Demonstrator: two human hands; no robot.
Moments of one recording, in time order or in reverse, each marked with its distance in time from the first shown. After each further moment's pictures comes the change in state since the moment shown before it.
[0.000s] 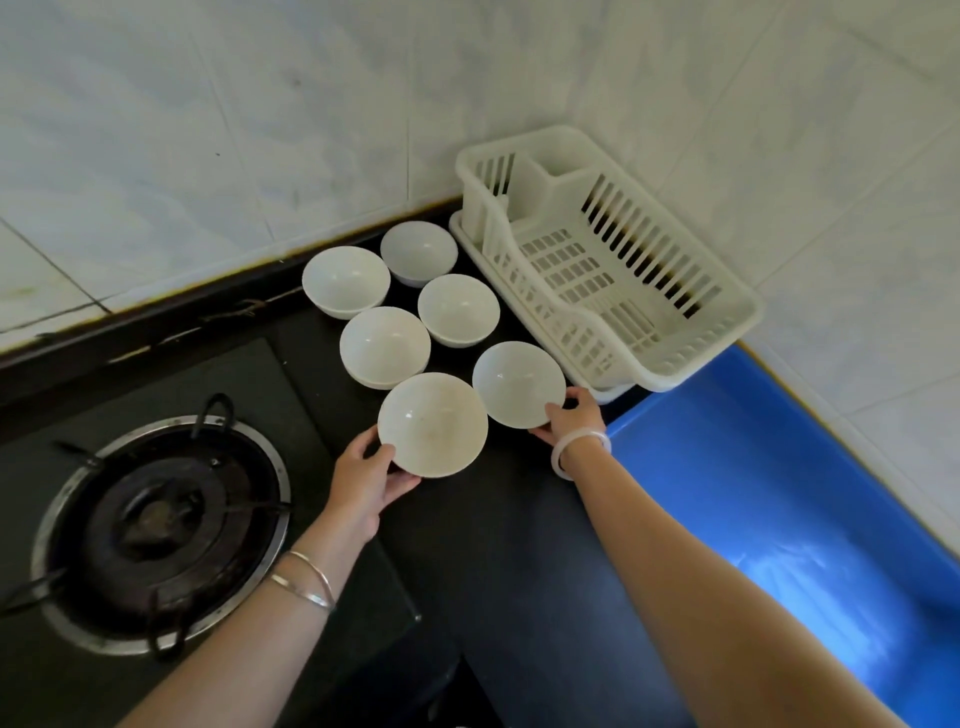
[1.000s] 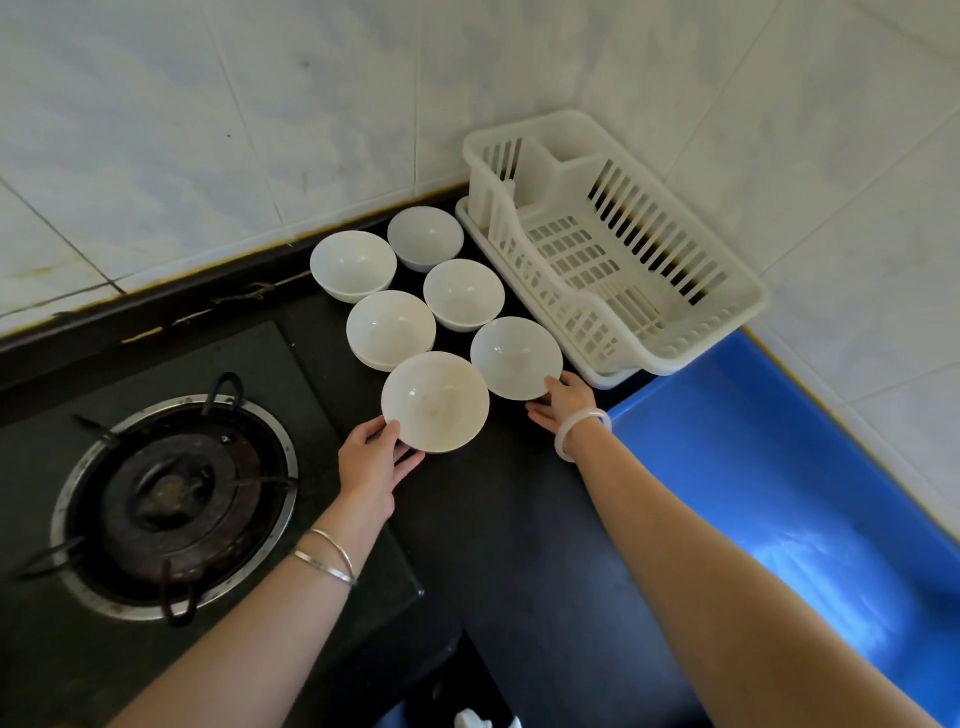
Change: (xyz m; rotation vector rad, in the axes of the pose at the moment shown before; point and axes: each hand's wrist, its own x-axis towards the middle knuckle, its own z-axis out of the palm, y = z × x) left_hand 0.001 -0.005 0.011 -0.165 0.134 0.050; right_hand -0.001 -0.014 0.004 0.106 -0.180 0.104
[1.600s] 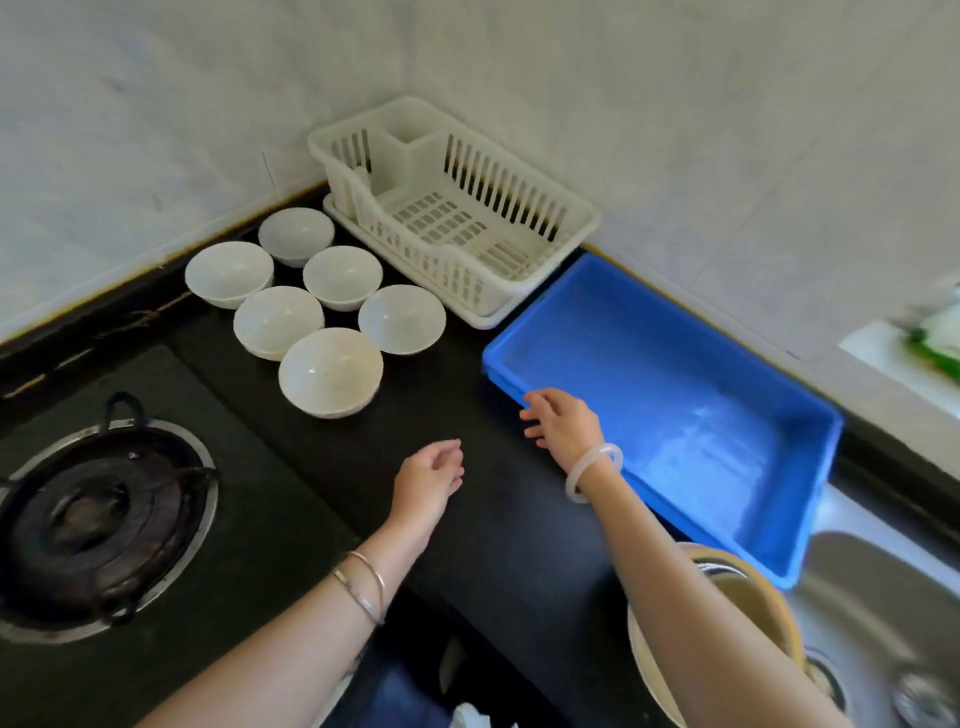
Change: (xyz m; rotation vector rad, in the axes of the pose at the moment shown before) left_hand -0.108 -0.110 0.025 0.619 -0.524 0.228; right_hand -0.128 0.071 -0.132 -0.351 0.169 -0.351
